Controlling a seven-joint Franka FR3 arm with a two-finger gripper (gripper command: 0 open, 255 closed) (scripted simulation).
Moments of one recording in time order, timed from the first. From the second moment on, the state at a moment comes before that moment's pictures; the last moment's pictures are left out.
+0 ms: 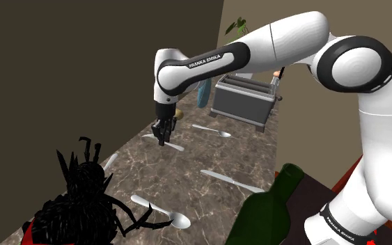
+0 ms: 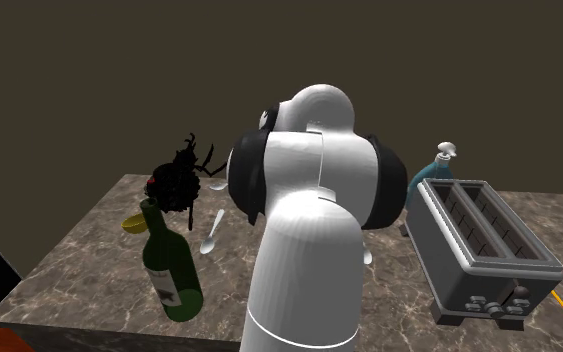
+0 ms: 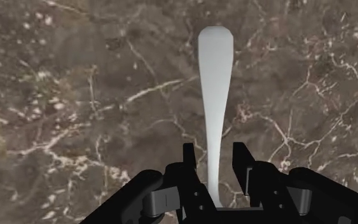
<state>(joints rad) 0.26 0.53 0.21 -1.57 0.12 1.99 -0.01</state>
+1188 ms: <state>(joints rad) 0.26 0.46 0.21 -1.43 0.12 1.79 0.02</state>
